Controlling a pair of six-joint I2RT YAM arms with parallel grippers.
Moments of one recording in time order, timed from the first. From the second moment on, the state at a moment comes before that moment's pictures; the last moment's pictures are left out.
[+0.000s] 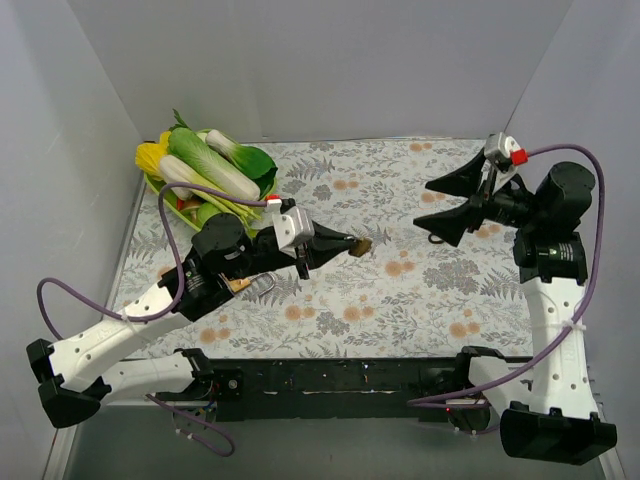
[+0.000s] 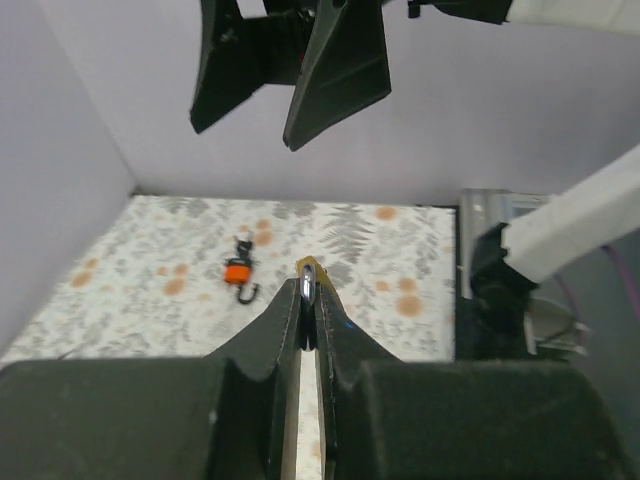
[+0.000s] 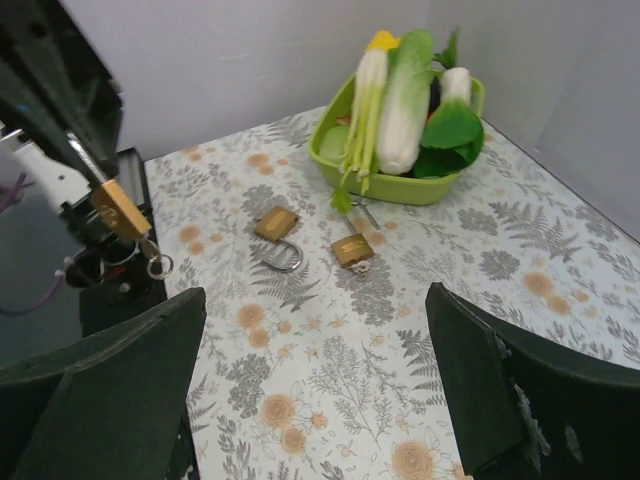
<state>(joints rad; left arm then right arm) -1.00 1.00 1.08 0.08 0.31 0.13 -0.07 0.97 1.19 -0.23 -1.24 0.12</state>
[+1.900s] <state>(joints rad) -0.51 1.20 1.28 -0.26 0.91 -0.30 0.52 1.11 1.19 -0.54 -1.11 -0.08</state>
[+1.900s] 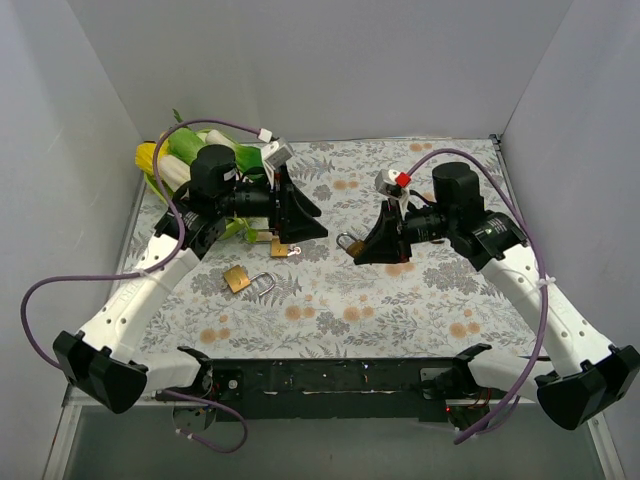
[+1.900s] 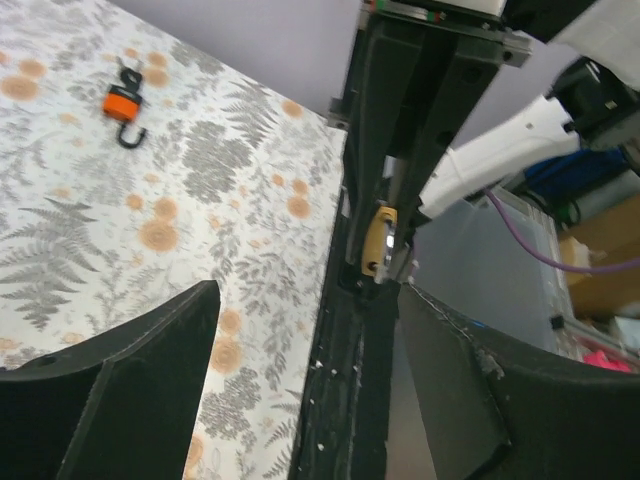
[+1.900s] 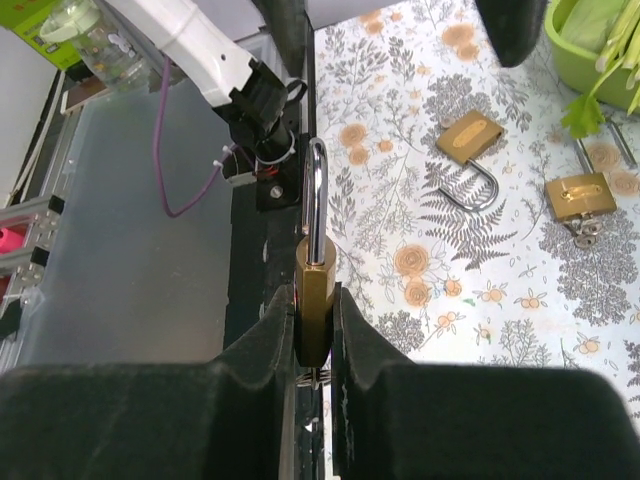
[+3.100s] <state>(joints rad) -0.66 1.25 1.30 -0.36 0.96 -0.15 0.54 1.23 1.32 -0.81 -1.13 -0.30</state>
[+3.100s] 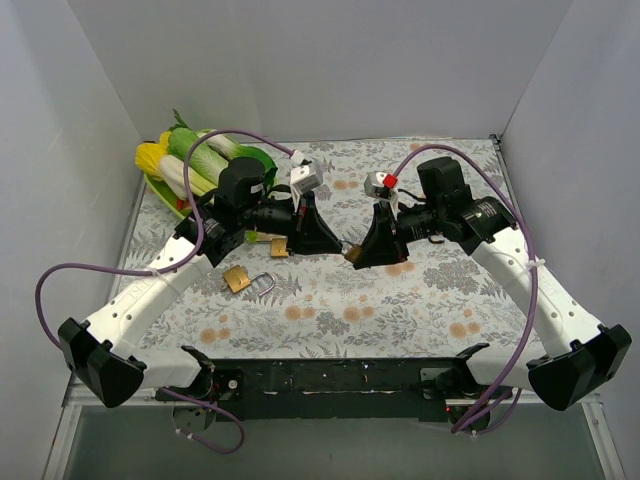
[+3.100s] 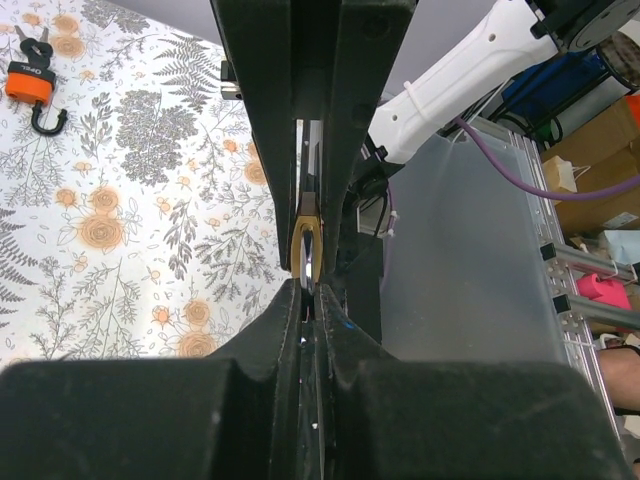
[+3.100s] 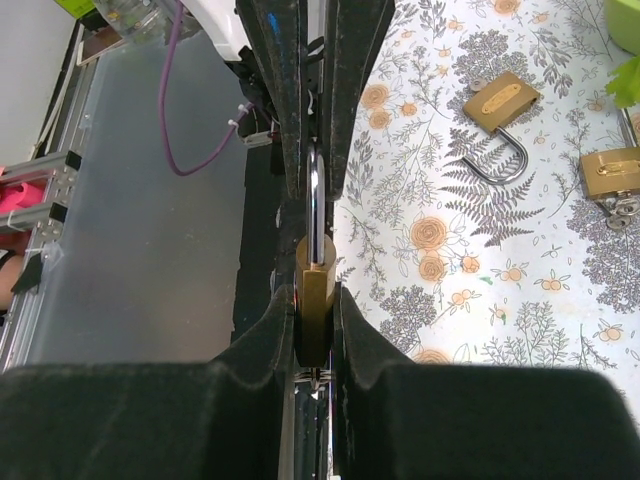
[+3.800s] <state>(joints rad) -0.71 1.23 1.20 -0.24 0.88 -0.24 0.54 1.23 1.32 -0.83 -1.13 -0.23</state>
